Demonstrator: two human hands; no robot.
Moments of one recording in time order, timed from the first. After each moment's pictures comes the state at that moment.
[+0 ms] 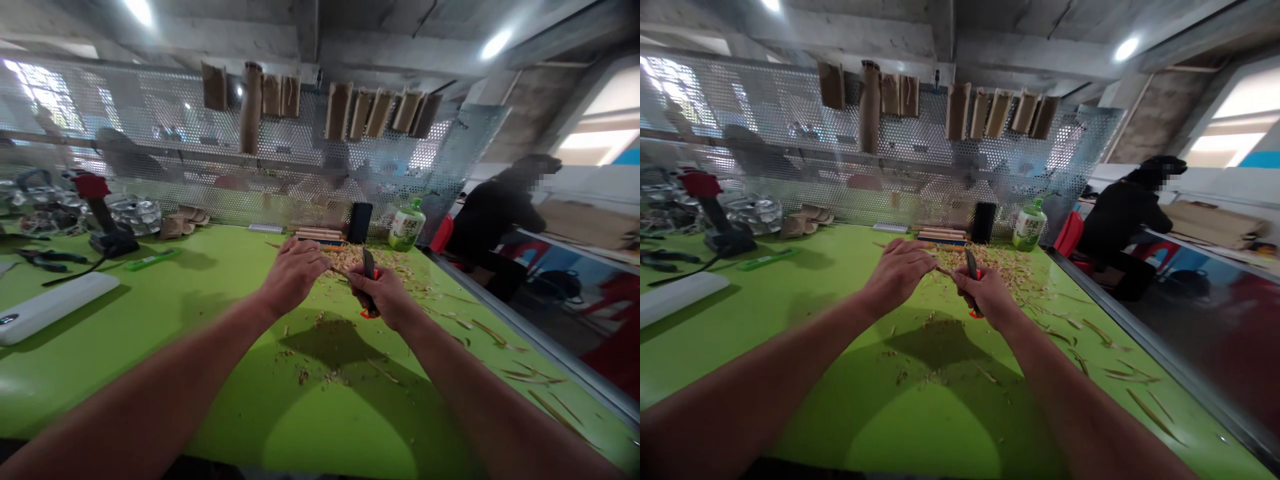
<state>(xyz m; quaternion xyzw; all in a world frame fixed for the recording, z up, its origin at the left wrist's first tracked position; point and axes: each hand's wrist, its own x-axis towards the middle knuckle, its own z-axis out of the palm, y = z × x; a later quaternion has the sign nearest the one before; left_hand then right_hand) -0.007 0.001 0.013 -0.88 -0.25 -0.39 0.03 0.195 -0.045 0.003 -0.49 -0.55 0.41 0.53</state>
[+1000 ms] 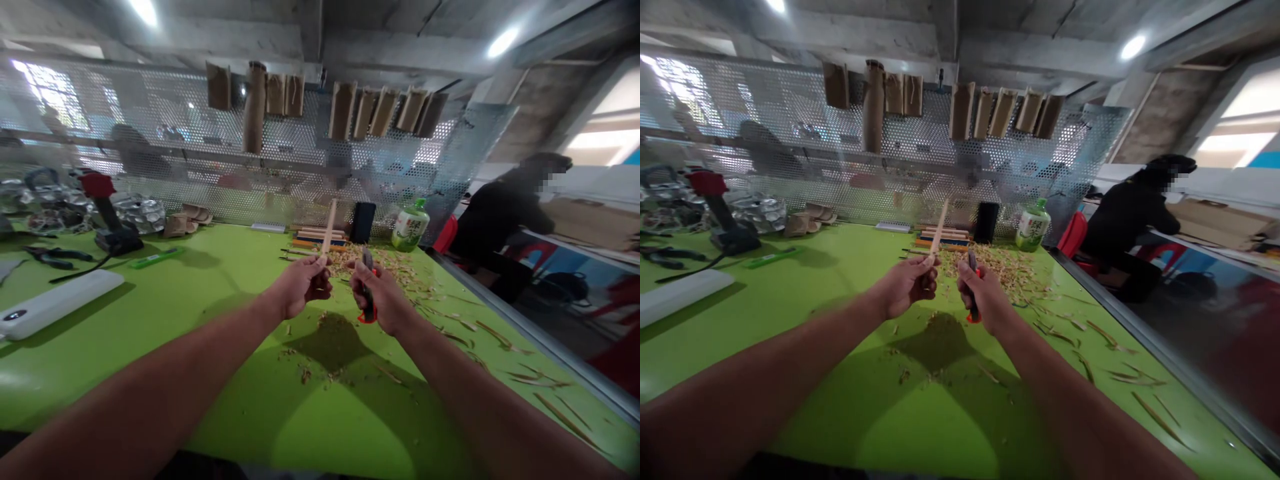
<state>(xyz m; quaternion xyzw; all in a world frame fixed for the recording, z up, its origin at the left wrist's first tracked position) 0.016 -0.007 0.007 -0.47 -0.26 -0.41 -0.74 0.186 -0.045 -0.003 -0.45 -0.52 0.45 0.57</state>
